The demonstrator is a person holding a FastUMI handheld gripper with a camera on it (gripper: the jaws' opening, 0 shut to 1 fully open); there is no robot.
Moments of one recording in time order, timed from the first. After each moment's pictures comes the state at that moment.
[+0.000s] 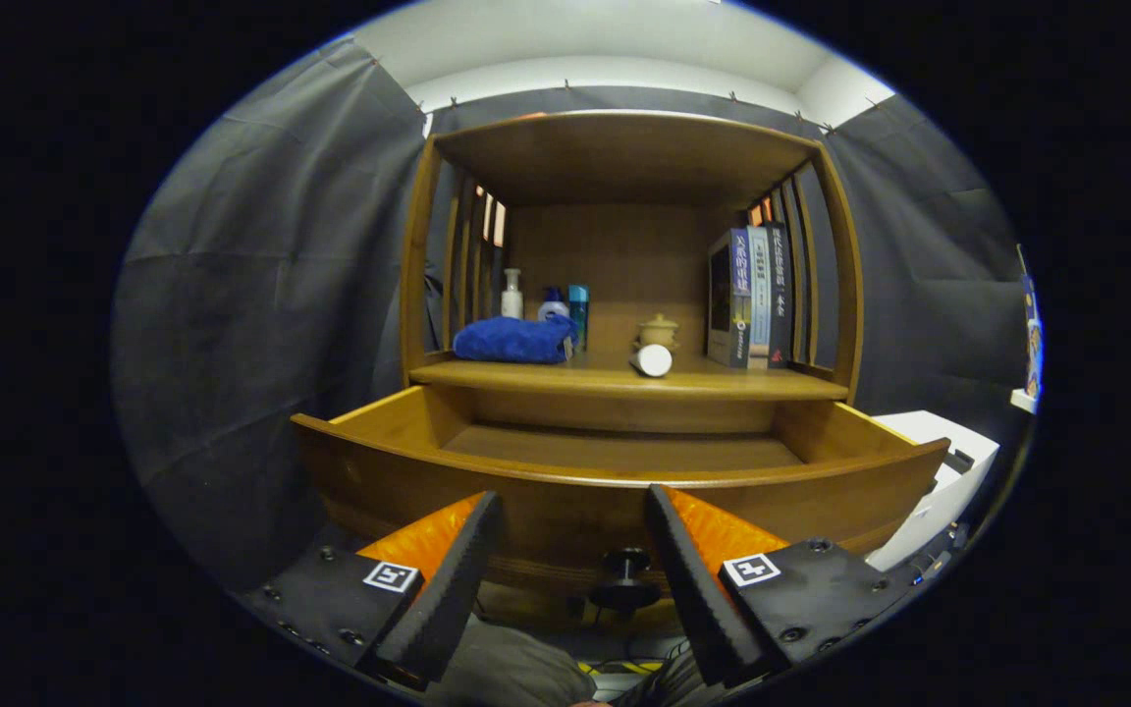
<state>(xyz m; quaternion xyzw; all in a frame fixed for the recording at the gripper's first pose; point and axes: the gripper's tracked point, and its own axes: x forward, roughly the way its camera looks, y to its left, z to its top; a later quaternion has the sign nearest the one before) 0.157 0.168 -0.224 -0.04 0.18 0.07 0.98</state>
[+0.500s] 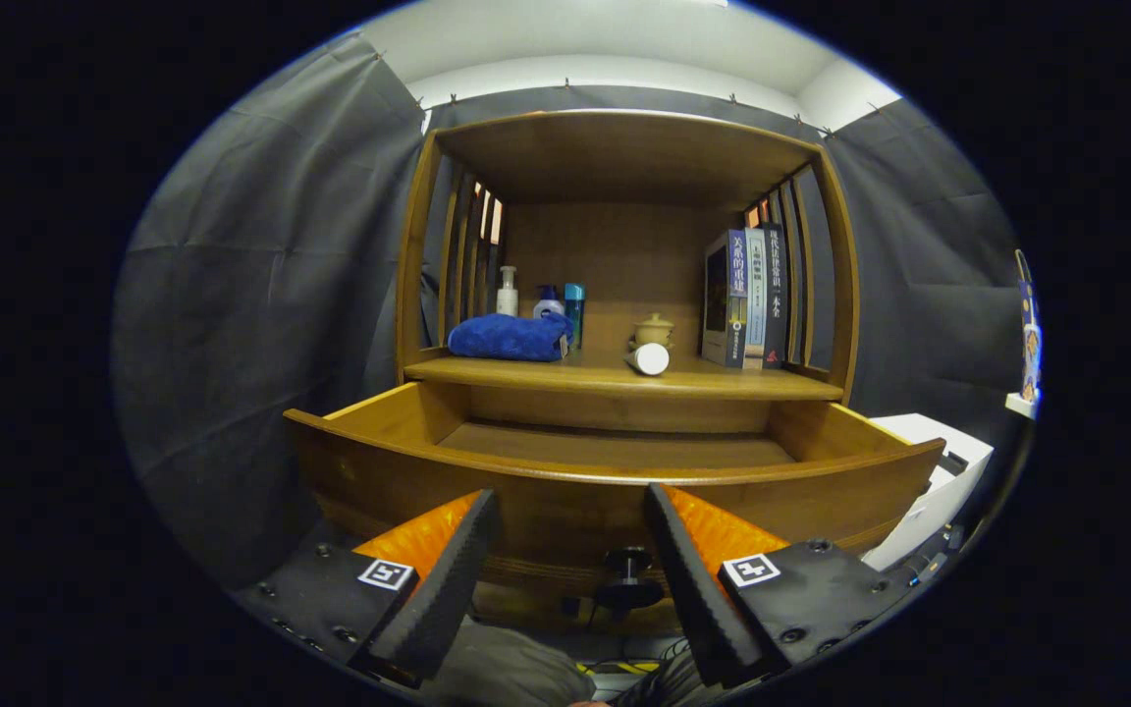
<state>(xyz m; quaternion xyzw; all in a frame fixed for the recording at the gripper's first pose) 0.155 0.165 -0.234 -0.02 0.20 0.05 0.98</state>
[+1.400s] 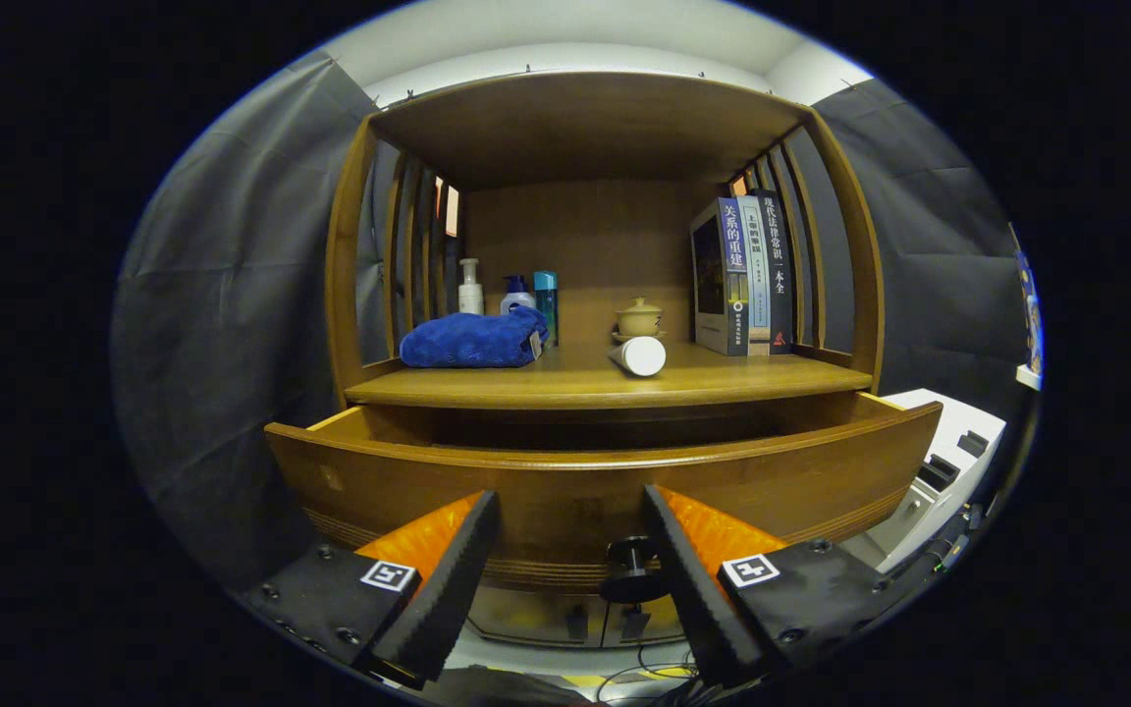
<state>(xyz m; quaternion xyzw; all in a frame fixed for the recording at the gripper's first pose) 0.245 0.157 -0.252 0.00 0.21 0.02 0.98</state>
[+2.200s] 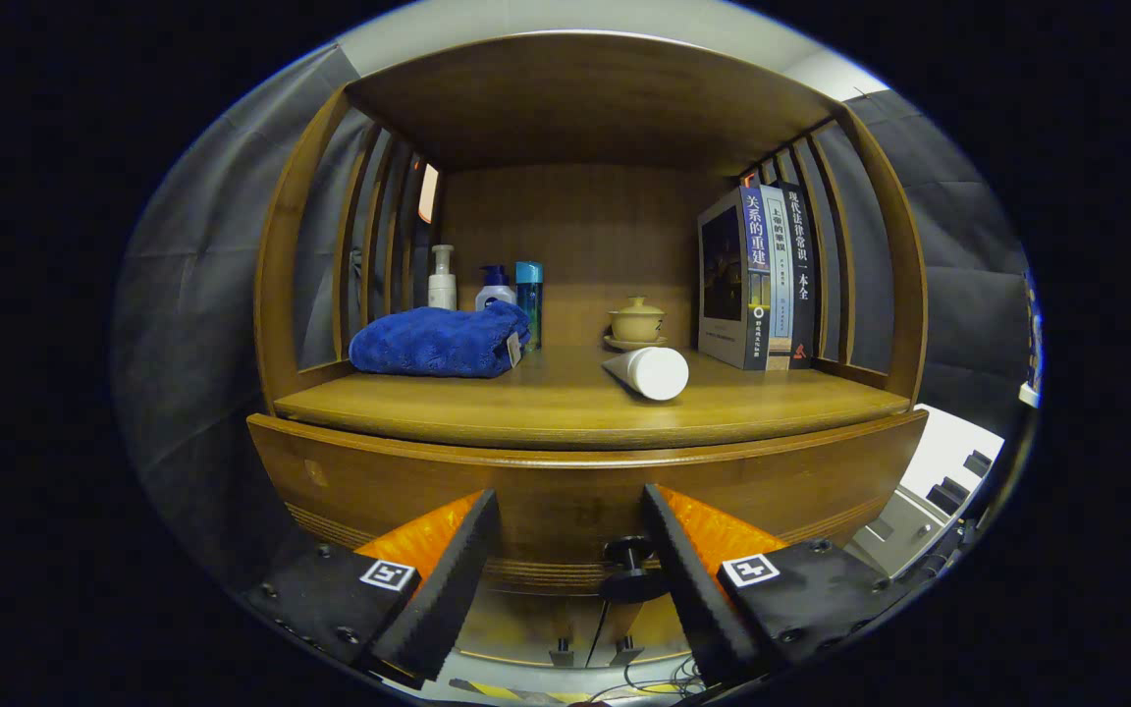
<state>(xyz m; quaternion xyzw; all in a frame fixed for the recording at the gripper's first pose) 0.317 0.155 -0.271 -0.02 0.21 -0.01 0.98</state>
